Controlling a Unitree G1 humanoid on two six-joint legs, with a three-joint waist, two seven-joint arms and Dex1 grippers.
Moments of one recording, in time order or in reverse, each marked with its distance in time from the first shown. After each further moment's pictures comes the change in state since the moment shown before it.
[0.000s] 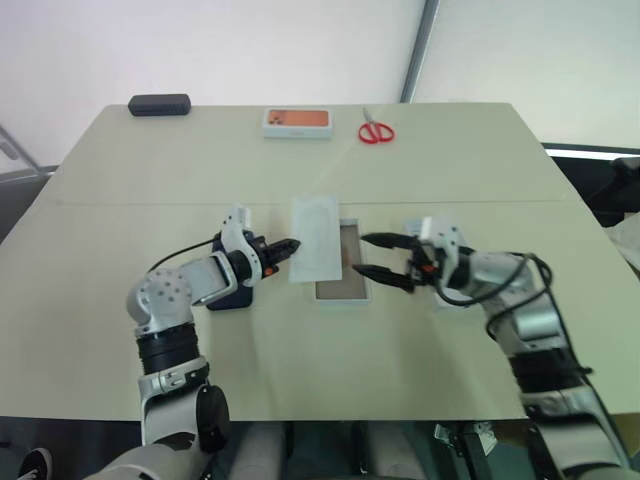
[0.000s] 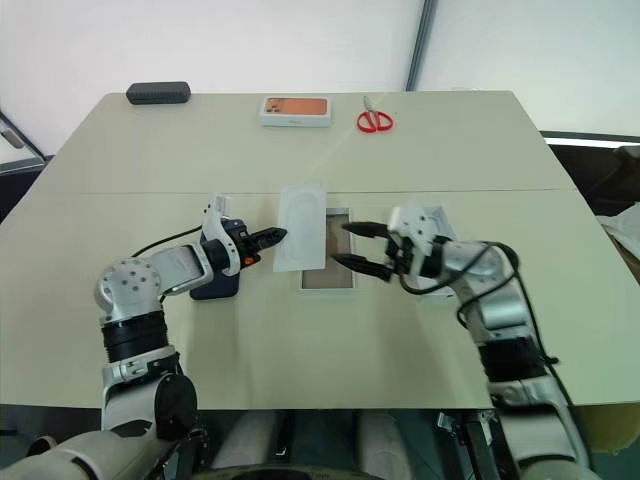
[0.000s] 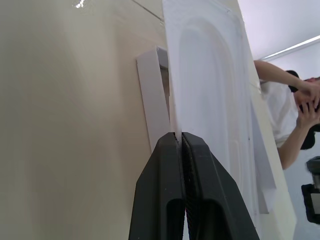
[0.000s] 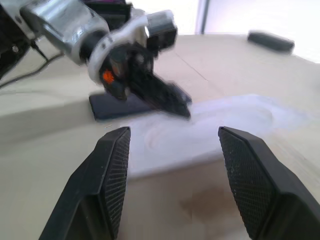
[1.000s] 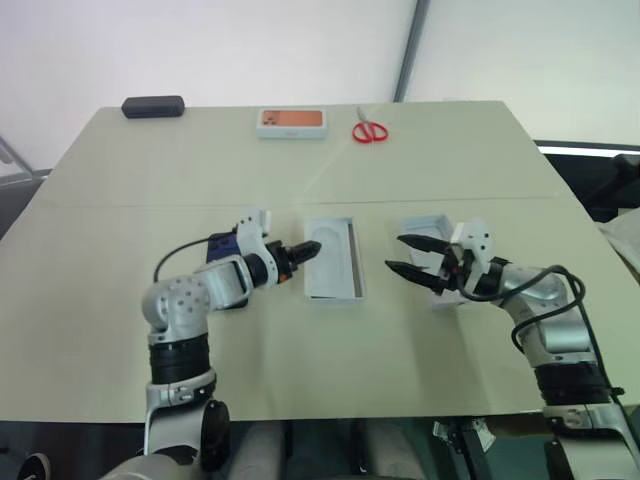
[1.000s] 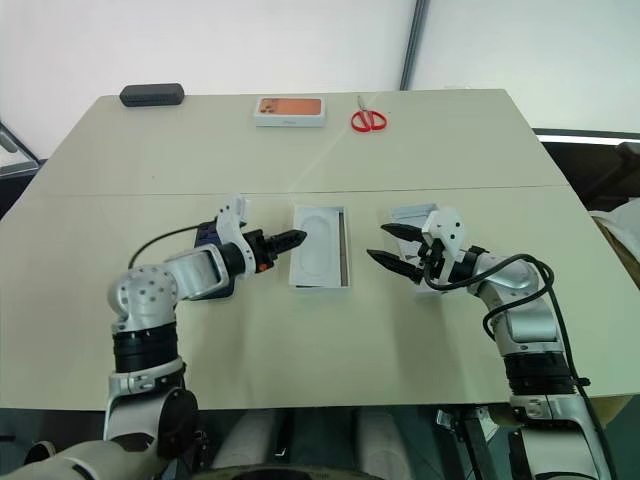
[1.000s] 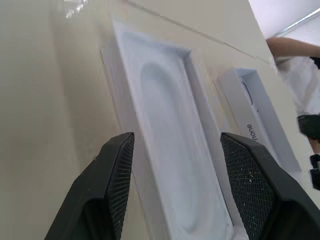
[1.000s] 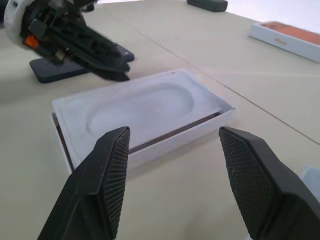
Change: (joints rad) left arm 0.007 0.057 -0.163 -0.110 0.009 -0.058 0.001; right arm -0.002 0.011 -0.067 0.068 -0.027 -0.031 -0.072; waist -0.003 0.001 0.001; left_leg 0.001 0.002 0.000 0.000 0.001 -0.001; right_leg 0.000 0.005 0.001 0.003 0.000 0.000
